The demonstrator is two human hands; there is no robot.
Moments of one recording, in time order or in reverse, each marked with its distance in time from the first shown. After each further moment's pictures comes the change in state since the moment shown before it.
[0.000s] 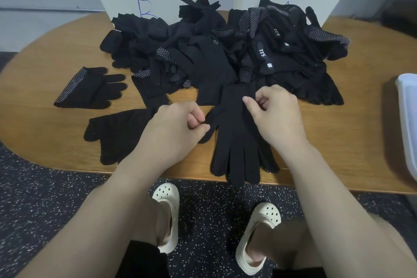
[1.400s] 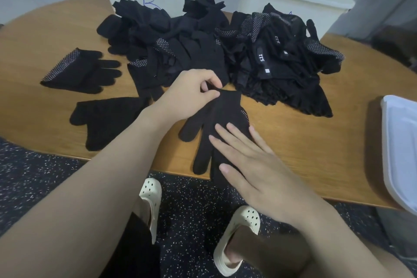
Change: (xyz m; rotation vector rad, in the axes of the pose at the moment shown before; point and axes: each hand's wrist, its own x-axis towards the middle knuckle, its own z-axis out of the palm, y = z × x) left_hand 0.084 -0.002 0.026 -0.122 0.014 0.301; right_hand -0.076 -0.002 -0.038 -0.215 -0.696 -0.515
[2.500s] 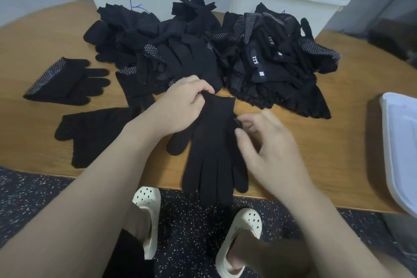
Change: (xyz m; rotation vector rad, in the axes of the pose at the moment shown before) left_hand -0.004 0.001 -0.003 0.111 -0.097 0.018; right_hand 0.026 0.026 0.000 0.220 0.658 0.192
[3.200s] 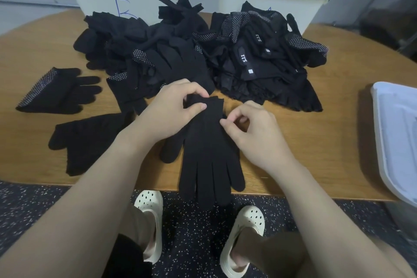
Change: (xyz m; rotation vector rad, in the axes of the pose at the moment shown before) left_hand -0.007 0.005 0.000 -0.045 0.059 0.051; right_hand 0.029 0.010 0.010 0.110 -0.081 0.241
